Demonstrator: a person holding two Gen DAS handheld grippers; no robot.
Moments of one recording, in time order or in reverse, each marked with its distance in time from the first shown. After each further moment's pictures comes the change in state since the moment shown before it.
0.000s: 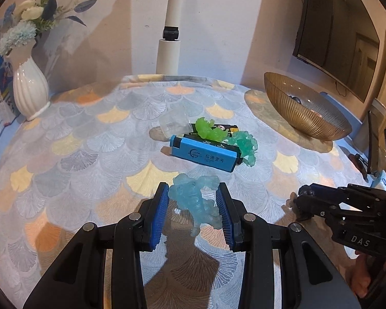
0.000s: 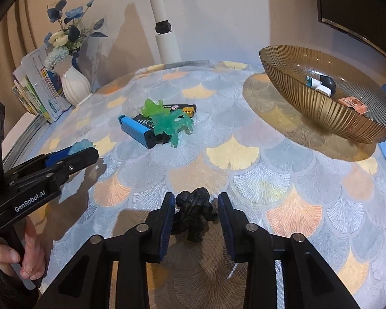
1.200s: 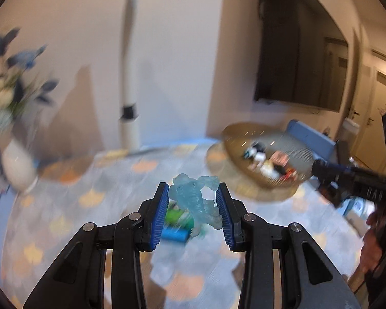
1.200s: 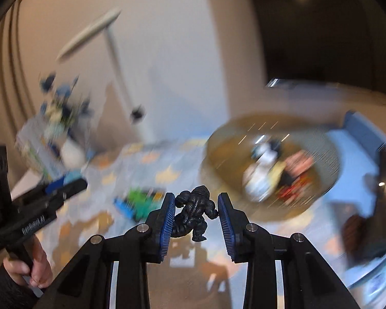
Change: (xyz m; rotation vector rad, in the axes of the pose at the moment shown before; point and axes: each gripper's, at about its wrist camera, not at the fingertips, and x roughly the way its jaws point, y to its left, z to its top) left arm -0.049 -0.063 0.093 0.143 -0.187 -0.108; right arm -0.110 -0.054 0.055 0.108 -0.259 -0.046
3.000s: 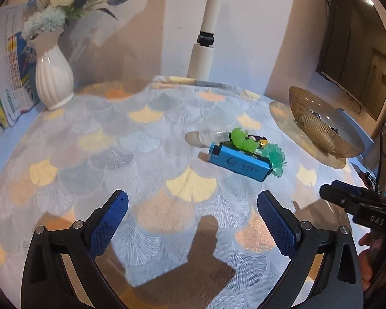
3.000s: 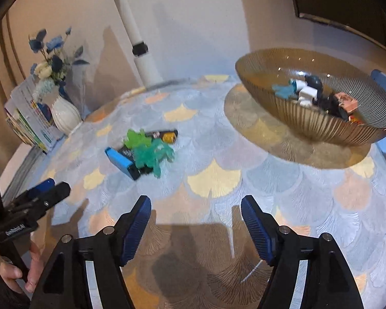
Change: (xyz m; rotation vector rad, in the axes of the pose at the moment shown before) left arm 0.014 0.091 -0.105 -0.221 0.181 0.170; right arm 0.092 0.031 -0.066 0.014 0.207 0.038
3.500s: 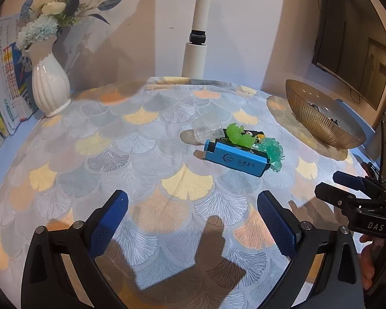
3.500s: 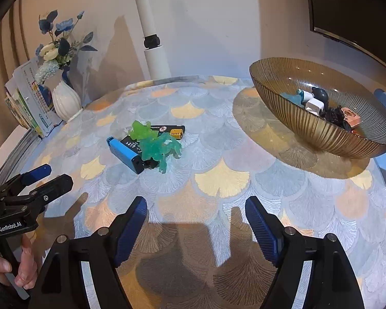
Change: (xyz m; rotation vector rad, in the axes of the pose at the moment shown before) left arm 0.000 -0.010 -0.005 0.048 -0.003 0.021; right arm 0.004 0.020 -0.005 -0.095 -0.008 -0.047
